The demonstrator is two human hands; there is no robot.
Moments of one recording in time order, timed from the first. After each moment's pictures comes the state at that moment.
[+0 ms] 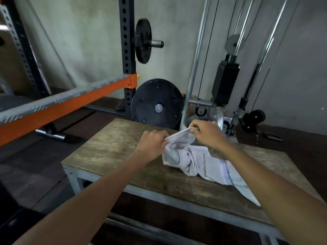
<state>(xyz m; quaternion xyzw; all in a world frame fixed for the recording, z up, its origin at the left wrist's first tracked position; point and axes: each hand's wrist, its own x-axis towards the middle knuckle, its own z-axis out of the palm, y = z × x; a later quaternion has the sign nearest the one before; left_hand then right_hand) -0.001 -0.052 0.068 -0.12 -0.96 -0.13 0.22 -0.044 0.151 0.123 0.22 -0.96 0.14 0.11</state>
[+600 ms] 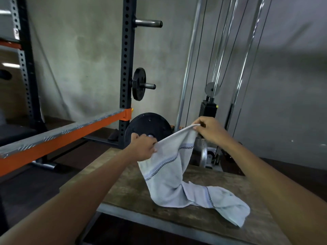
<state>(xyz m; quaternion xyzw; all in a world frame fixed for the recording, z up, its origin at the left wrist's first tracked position) 0.053 -0.063 0.185 -0.12 -0.98 -0.06 0.18 0.038 0.179 0.264 0.20 -0.91 0.30 0.18</state>
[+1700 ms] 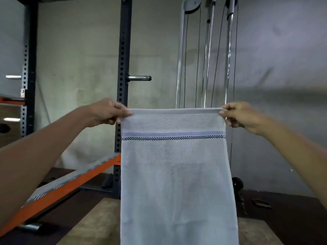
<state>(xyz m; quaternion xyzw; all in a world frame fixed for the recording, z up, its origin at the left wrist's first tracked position) 0.115 -0.132 0.443 -0.13 -0.85 -0.48 0.18 0.071 0.277 0.446 0.19 -0.82 0.50 0.23</state>
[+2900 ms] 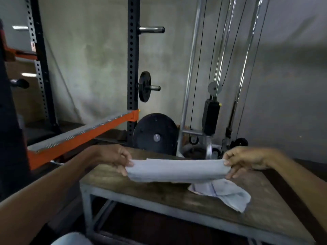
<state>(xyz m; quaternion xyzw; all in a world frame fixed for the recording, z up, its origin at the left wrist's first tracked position) 0.161 -0.156 0.197 -0.07 -0.89 -0.42 -0.19 0.113 0.280 0.233 0.09 -0.83 0.46 -0.30</state>
